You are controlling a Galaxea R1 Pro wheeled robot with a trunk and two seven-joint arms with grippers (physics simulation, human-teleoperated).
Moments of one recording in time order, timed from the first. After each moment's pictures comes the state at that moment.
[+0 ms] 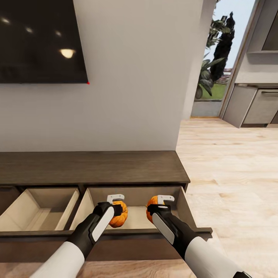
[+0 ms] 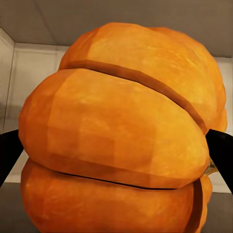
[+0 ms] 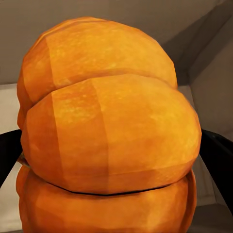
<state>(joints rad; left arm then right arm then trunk) -0.62 -0.07 -0.37 -0.88 0.57 0.66 0.50 -0.69 0.11 0.64 -0.70 -0.71 0.37 -0.63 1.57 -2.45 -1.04</state>
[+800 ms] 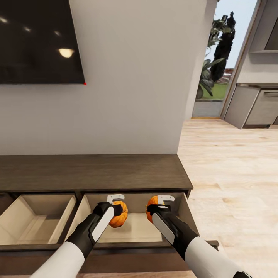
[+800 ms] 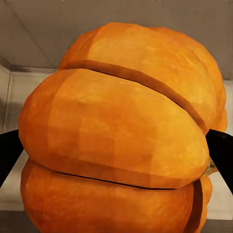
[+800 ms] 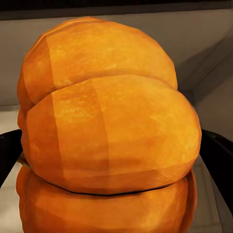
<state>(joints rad) -0.62 -0.07 -0.37 -0.88 0.57 0.66 0.50 -0.69 0.11 0.64 -0.70 -0.71 0.37 -0.63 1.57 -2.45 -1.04</state>
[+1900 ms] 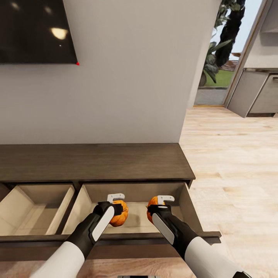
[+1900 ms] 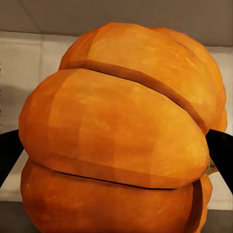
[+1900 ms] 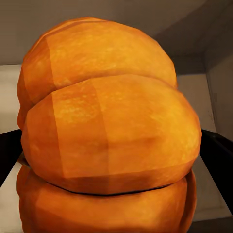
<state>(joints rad) -0.62 -0.07 -0.37 -0.89 0.57 0.66 0.50 -0.69 0.11 0.64 -0.70 -0.69 0.39 -0.63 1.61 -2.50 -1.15</state>
